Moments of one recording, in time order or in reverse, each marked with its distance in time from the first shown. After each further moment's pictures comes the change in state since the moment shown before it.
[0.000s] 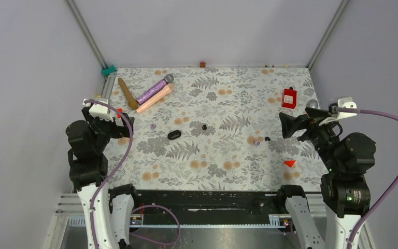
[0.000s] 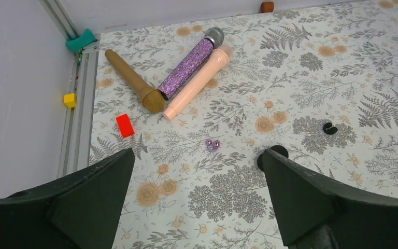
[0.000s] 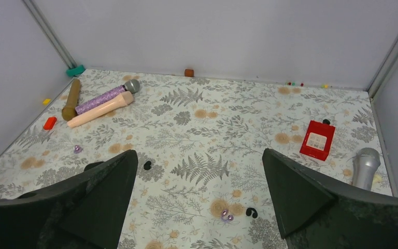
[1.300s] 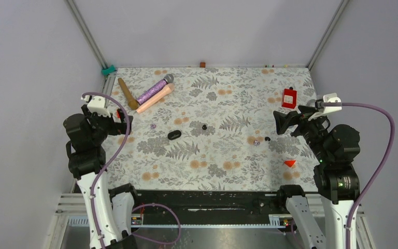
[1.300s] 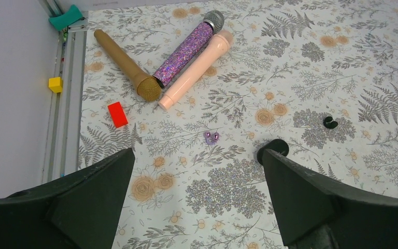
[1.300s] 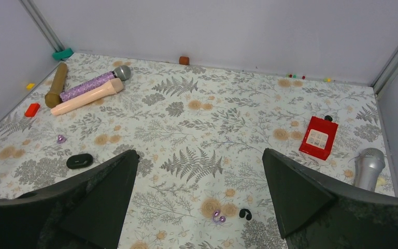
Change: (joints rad) left arm 0.101 0.103 0.000 0.009 0.095 0.001; right arm 0.075 0.013 -0.142 0.120 0.056 -0.039
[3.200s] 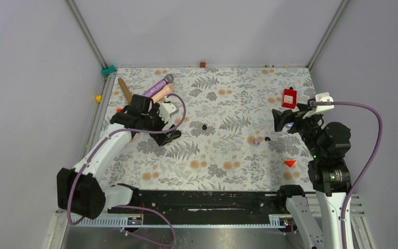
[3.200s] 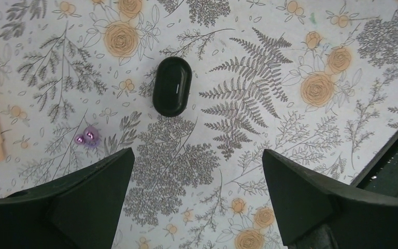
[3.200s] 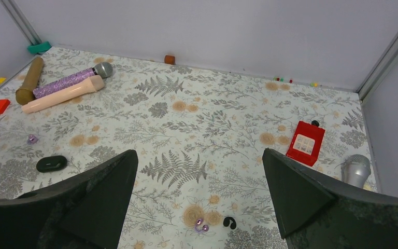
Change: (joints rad) left arm -0.636 0.513 0.061 -0.170 -0.085 0.410; right arm -0.001 0.003 -0.125 0.132 0.029 -0.064
